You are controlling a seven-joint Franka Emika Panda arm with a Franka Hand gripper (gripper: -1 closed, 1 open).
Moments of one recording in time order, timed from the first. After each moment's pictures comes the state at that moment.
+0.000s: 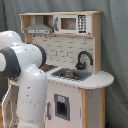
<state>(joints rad) -1.12 0.18 2.57 -2.07 -0.69 1.51 0.33</state>
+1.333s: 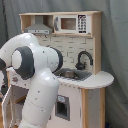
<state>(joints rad) -1.19 0.37 2.50 -2.30 -0.70 1.79 0.15</state>
